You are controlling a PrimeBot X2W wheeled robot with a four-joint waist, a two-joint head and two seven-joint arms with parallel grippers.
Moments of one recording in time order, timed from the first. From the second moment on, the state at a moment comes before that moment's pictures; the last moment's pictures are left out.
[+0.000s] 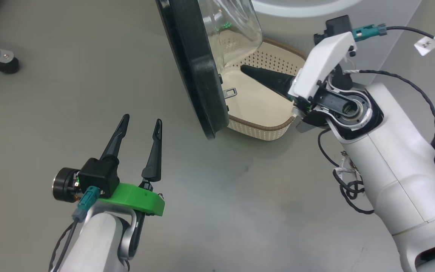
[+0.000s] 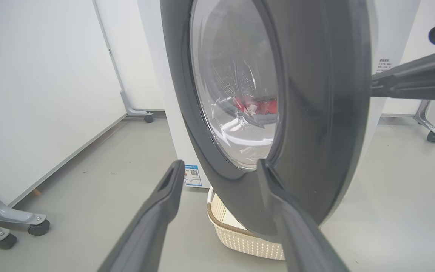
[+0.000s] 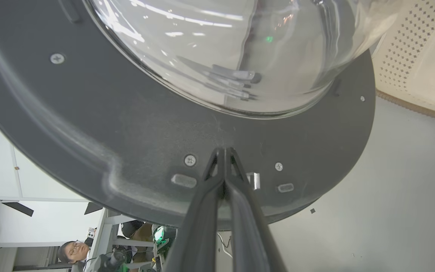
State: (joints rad) left arm -0.30 0.03 -0.34 0.21 -0.33 0.05 -0.25; right arm -0.83 -0.09 0.49 0.47 1.53 0.03 0.65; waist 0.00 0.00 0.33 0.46
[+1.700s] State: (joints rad) left arm -0.13 0.06 -0.12 0.22 -0.25 0.02 -0.25; right arm -0.21 -0.37 0.47 0.22 0.69 -0.10 -0.25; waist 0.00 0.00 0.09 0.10
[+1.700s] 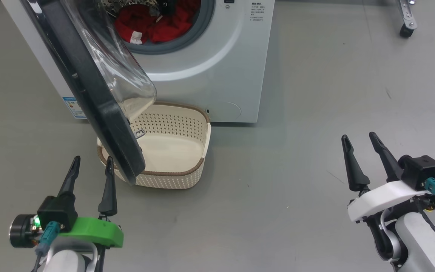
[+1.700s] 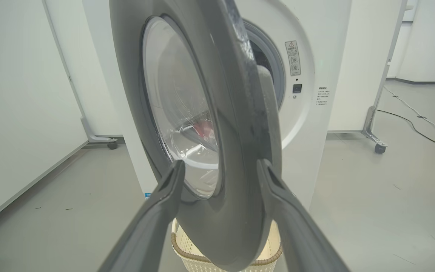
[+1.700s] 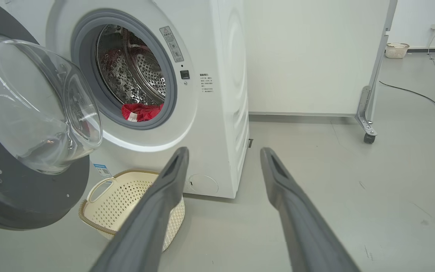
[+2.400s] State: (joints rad) left arm -0.12 0.05 -0.11 0.22 -0.25 0.00 -0.25; right arm -0.12 -0.31 0.34 0.09 0.60 -0.11 -0.25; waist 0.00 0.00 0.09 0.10
